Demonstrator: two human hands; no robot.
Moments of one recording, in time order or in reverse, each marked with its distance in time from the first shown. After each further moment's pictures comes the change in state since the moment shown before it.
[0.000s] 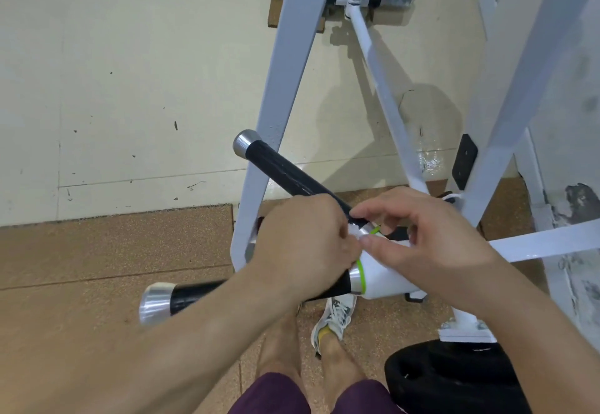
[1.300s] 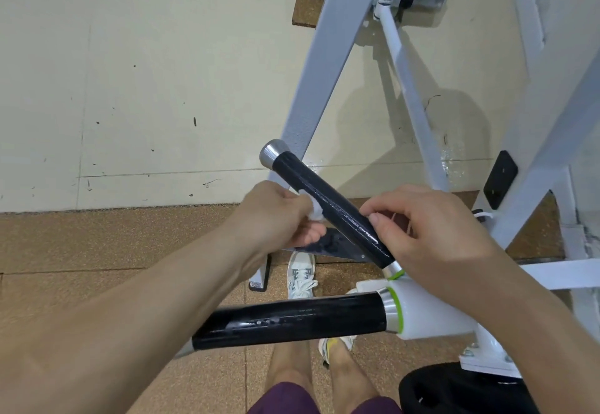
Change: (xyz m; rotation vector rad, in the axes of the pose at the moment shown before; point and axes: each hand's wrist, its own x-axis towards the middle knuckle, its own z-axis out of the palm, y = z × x) left_hand 0.035 -0.064 -0.026 -0.942 -0.100 -0.584; right_hand 0.045 -0.022 0.012 -0.297 -0.047 -0.058
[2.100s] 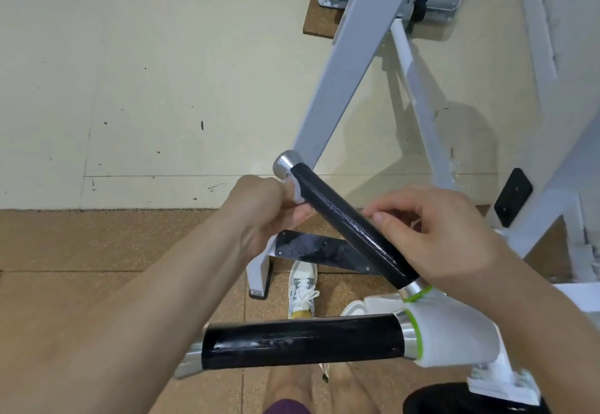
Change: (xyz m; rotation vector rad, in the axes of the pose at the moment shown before) left_hand 0.018 0.013 -0.019 -0.465 0.128 -0.127; right_hand 0.023 -0.002 0.002 0.085 0.034 -0.012
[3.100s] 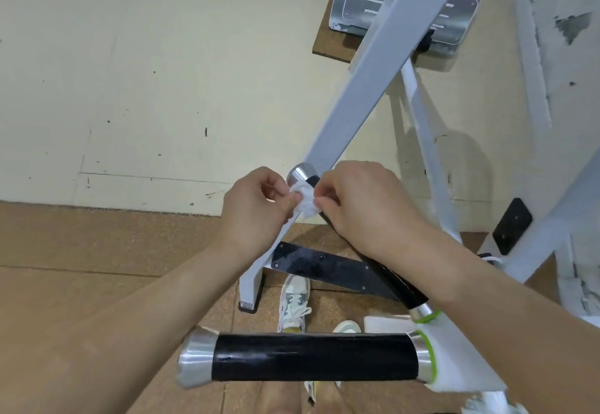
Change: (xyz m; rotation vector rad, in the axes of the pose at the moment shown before) left_hand 0.027 -0.022 -0.034 0.510 0.195 0.631; right_hand 0.063 -0.047 0.036 -0.399 -0.028 -0.216
